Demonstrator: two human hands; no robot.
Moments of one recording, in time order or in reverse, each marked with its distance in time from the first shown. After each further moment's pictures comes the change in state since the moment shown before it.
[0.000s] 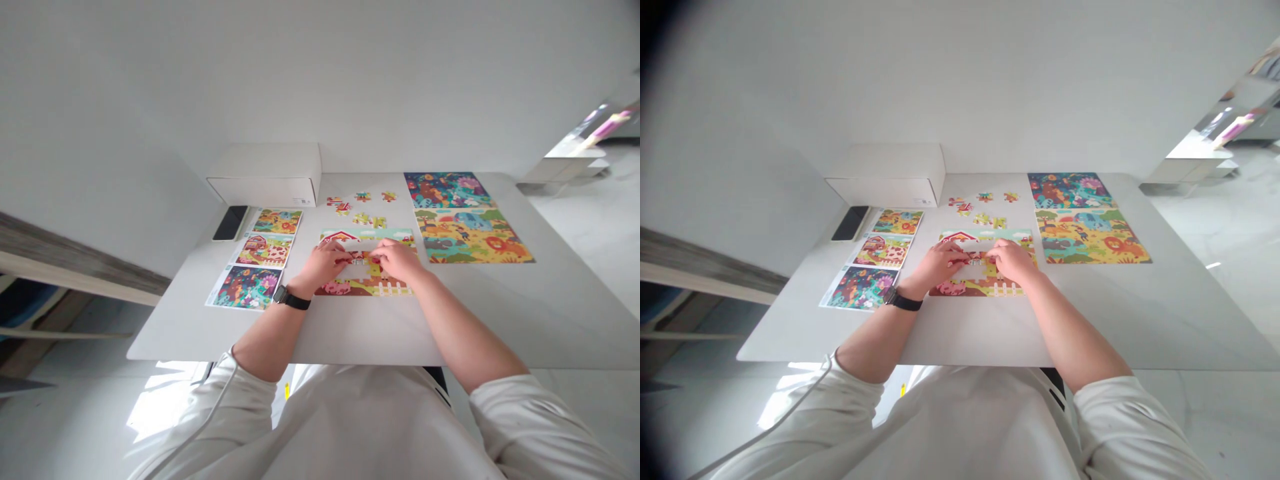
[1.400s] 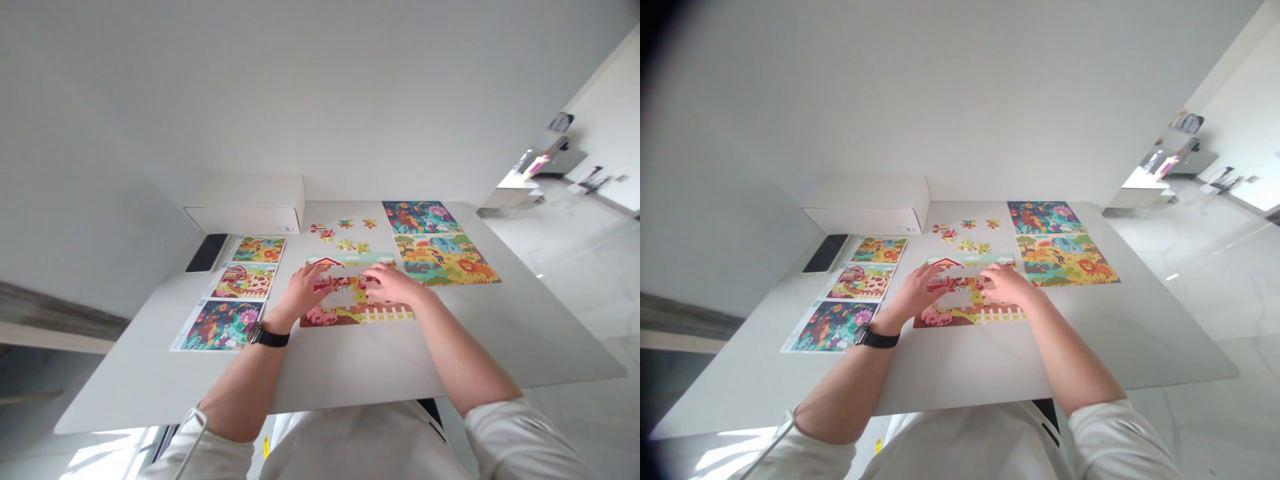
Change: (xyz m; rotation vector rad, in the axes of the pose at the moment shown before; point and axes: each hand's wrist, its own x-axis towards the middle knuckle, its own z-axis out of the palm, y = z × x) left_hand -0.005 -0.013 -0.007 -0.021 0.121 -0.041; right_hand -0.002 -0.005 -0.053 -0.002 -0.299 0.079
